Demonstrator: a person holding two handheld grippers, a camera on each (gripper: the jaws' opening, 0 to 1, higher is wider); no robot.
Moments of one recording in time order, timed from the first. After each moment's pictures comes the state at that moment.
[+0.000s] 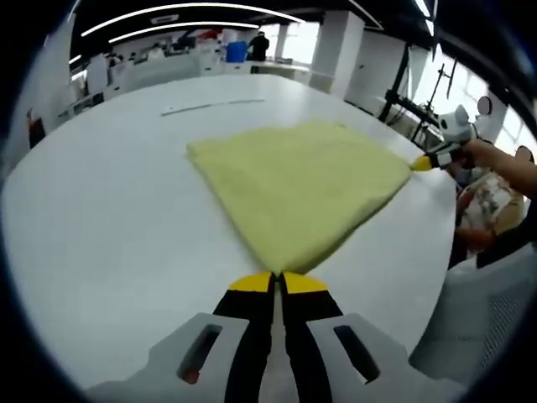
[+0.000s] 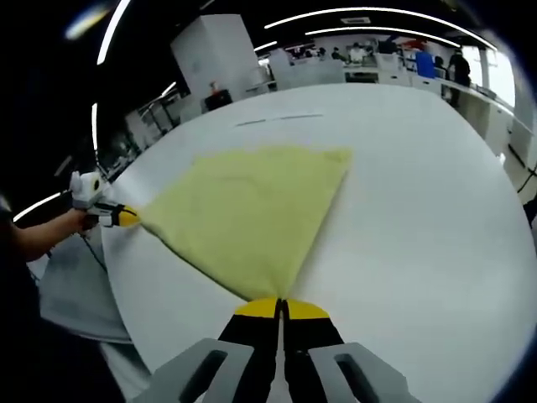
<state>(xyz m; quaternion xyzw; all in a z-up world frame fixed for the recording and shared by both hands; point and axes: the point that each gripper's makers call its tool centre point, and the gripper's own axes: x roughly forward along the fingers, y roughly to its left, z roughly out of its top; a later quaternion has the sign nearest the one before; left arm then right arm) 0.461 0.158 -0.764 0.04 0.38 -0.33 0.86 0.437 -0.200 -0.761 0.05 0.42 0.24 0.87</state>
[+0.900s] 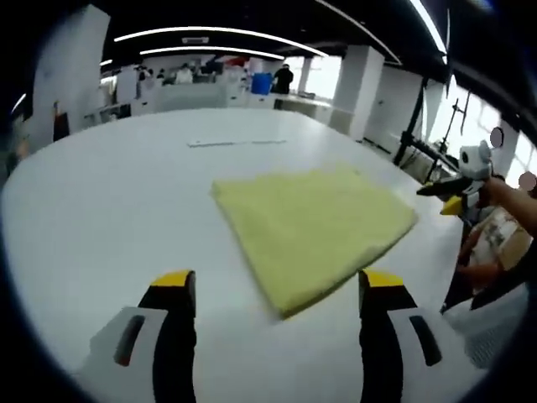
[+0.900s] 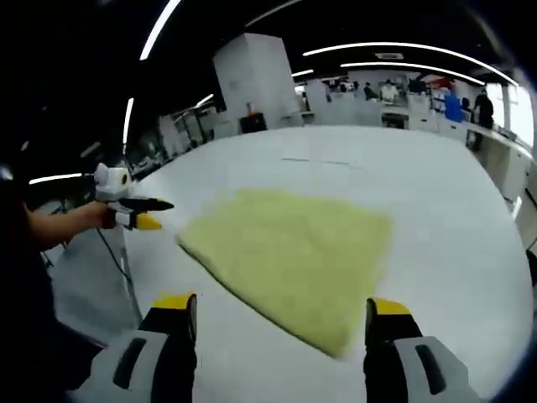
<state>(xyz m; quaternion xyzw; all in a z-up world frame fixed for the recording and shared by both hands) 0.476 0.160 -0.708 0.00 0.30 -0.28 0.91 0.437 -0.144 -0.692 0.02 0.32 0.31 0.90</state>
